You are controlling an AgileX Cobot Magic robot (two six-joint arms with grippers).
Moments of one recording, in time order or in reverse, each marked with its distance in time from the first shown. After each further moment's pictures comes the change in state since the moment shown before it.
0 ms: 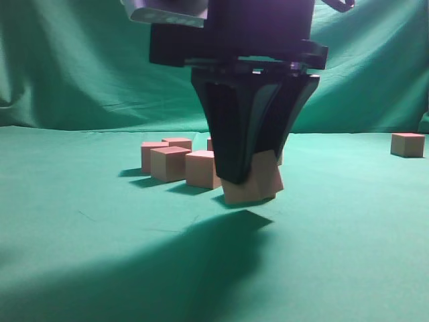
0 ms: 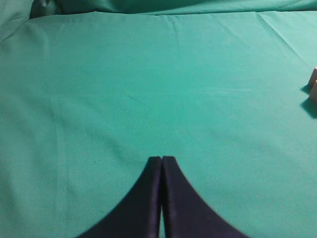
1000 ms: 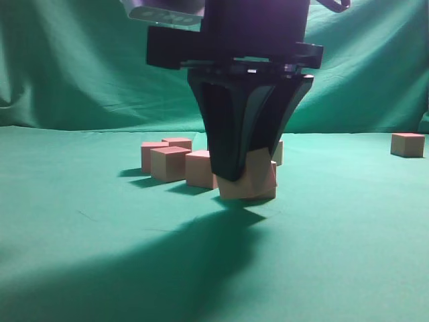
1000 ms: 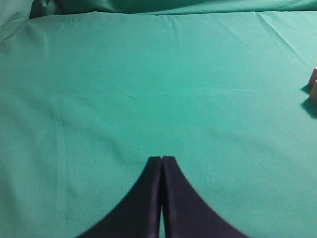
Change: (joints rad) left arm 0.000 0.000 0.000 0.000 0.000 0.000; right arm 0.000 0.001 0.000 -0.019 -0.032 0.013
